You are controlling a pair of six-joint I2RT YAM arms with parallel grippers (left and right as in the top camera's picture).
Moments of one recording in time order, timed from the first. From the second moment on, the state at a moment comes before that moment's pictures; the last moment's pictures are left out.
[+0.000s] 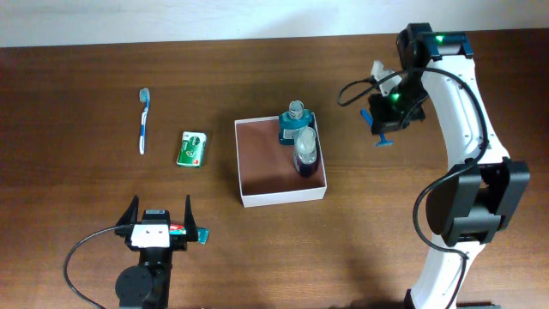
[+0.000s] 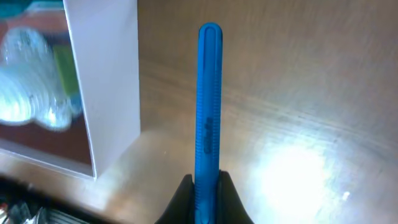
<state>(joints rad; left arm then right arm) -0.06 0.01 0.01 -0.07 -0.06 0.09 0.01 2.10 2.02 -1.55 -0.26 -0.19</state>
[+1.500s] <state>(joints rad) -0.06 0.01 0.01 -0.07 -0.06 0.09 0.40 1.72 1.98 -1.55 -0.32 -0.07</state>
